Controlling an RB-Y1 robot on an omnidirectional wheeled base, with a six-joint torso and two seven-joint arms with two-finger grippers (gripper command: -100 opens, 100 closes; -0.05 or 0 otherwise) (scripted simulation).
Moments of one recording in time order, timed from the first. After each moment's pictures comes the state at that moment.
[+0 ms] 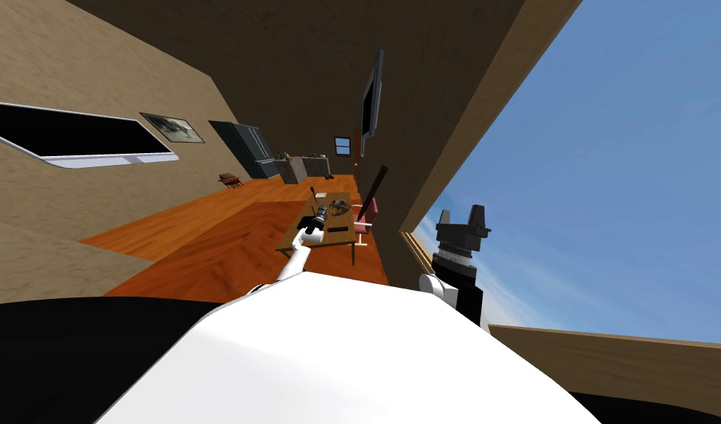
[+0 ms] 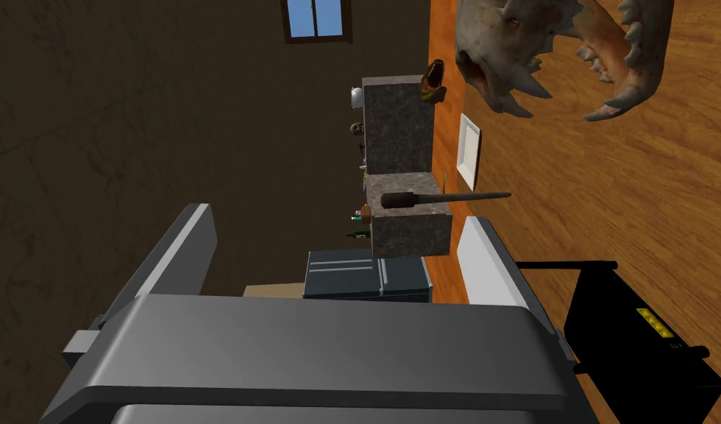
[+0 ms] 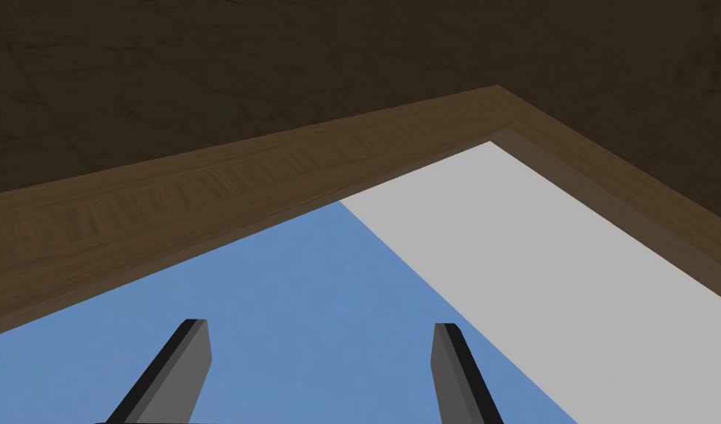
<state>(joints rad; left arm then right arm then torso) -0.16 0.18 0.16 -1.45 -0.08 0.08 0.12 0.48 -0.01 -0.04 -2.37 -0.09 -0.43 -0.06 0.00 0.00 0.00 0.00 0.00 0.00</state>
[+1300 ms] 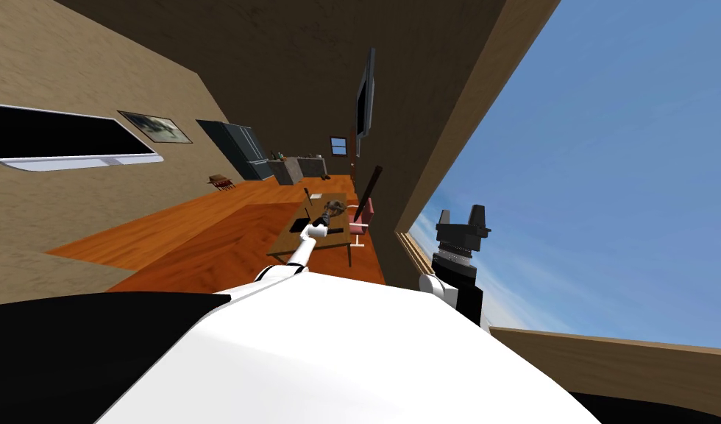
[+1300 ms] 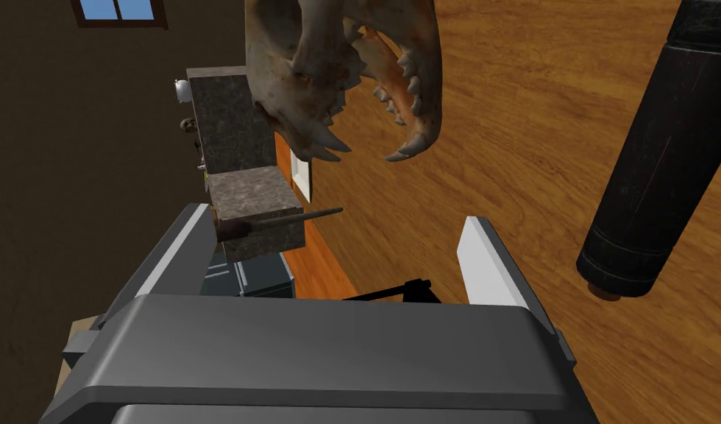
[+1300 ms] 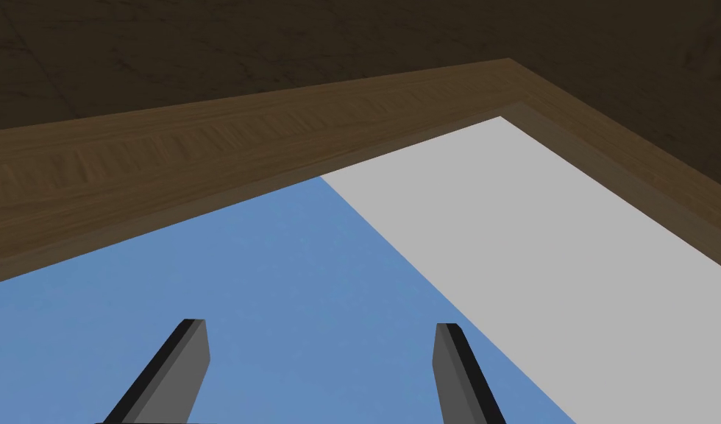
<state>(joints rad) -0.36 0.19 0.20 -1.11 -0.04 0.33 0.18 0.48 -0.01 -0.04 -2.37 -0.09 -0.43 -0.06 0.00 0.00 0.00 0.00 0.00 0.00</state>
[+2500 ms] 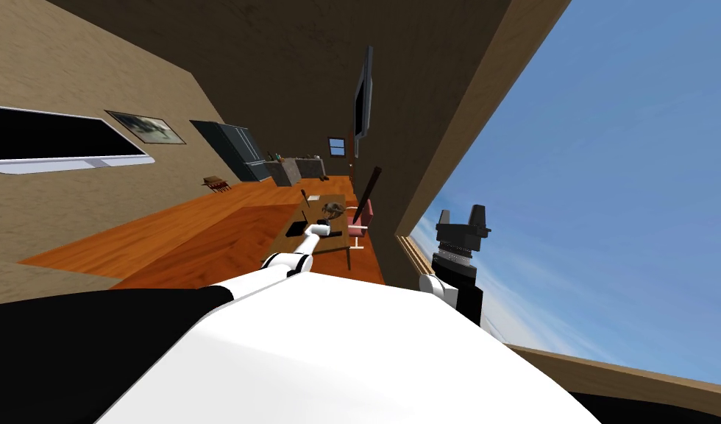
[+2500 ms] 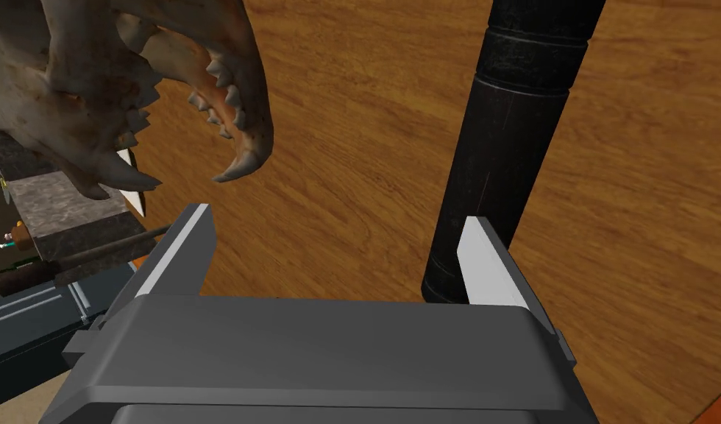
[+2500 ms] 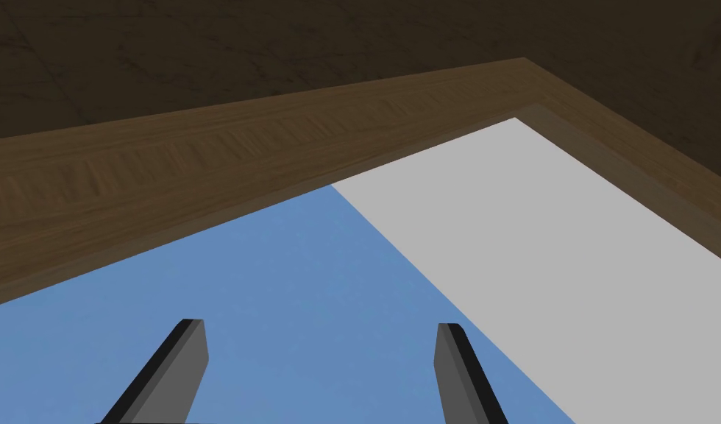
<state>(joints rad) -0.51 0.20 0.23 -0.79 0.00 0.53 0.25 0.48 -0.01 -0.04 -2.37 -0.09 -0.43 -0.06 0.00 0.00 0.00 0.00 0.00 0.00</state>
